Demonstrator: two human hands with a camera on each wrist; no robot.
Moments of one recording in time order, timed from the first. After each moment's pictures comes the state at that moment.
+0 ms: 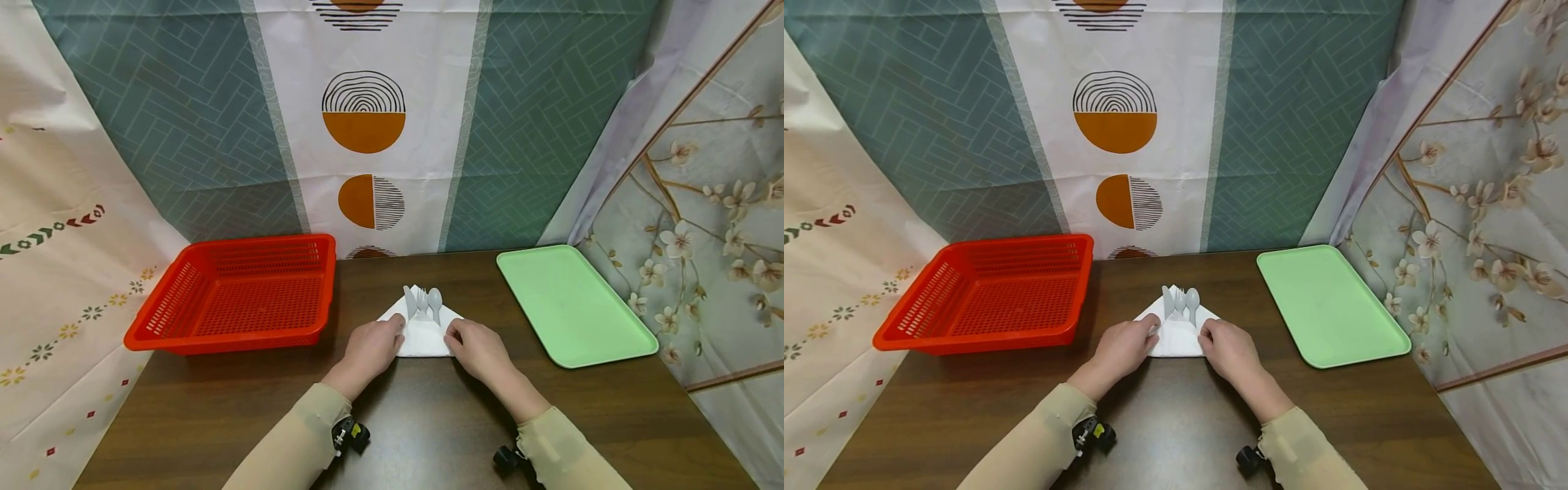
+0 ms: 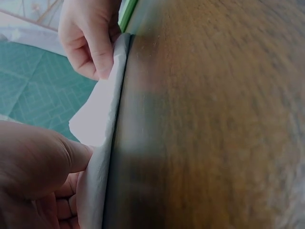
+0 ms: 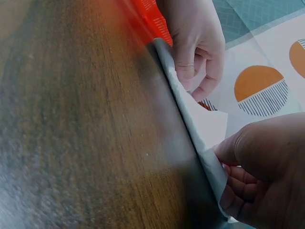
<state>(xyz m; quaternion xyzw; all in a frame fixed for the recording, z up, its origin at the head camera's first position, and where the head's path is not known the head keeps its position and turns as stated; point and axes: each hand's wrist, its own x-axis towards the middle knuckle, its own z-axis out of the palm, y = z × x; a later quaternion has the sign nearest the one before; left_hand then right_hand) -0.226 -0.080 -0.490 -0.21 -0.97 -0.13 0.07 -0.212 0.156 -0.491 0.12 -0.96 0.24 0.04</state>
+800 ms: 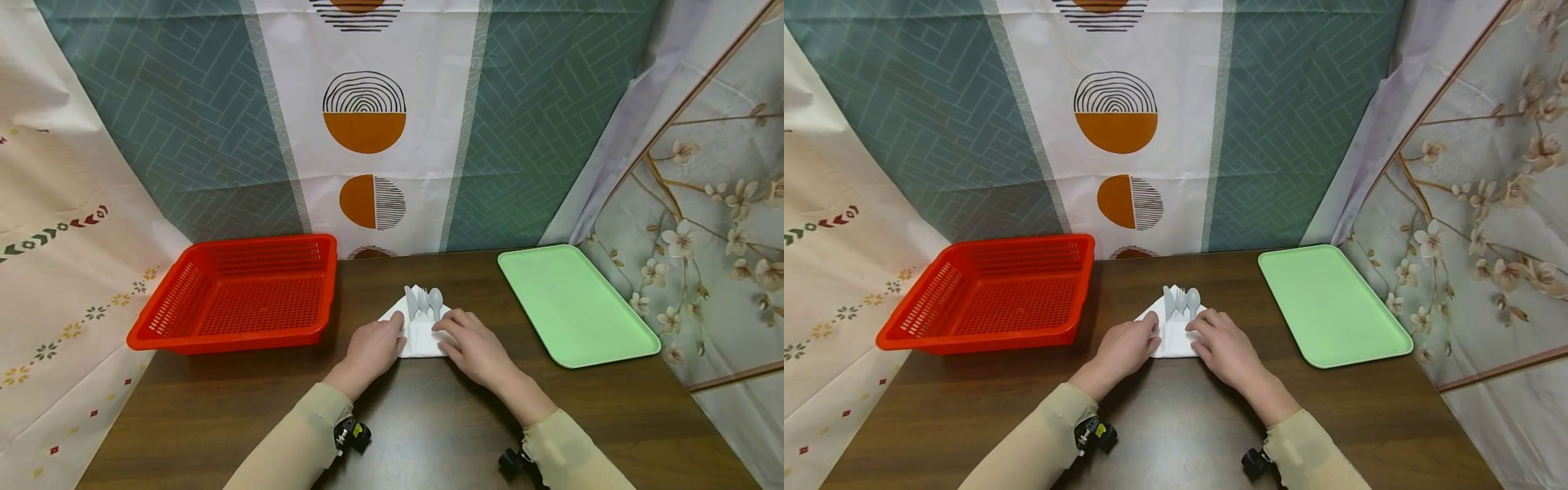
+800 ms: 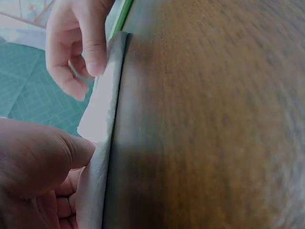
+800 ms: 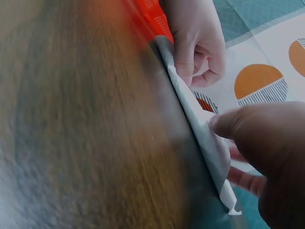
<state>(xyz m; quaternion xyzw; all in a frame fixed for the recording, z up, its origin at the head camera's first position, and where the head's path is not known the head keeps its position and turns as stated) -0.233 -0.083 -0.504 -0.23 -0.96 -0.14 0.09 -0.212 0.163 -0.499 0.28 -0.93 0.22 0.13</state>
